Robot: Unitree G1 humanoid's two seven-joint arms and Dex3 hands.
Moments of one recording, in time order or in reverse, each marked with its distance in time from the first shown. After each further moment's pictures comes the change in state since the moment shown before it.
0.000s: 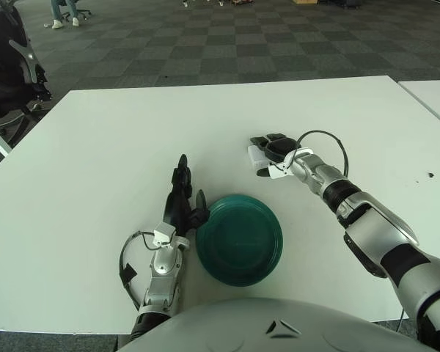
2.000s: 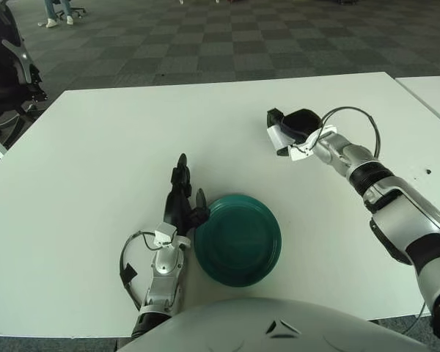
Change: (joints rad) left arm -0.001 0.001 -0.019 -0.006 0.010 -0.002 0.045; right arm -0.077 -0.239 -0.049 -0.279 0.049 -0.208 -0.162
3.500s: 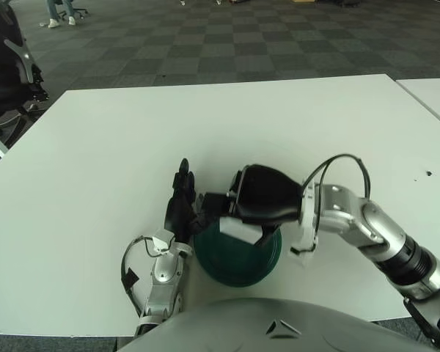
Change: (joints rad) left arm 0.079 0.004 -0.059 -0.103 -0.091 0.019 -0.041; right arm 0.627 -0.060 -0.030 -1.311 0.046 -0.135 0.634
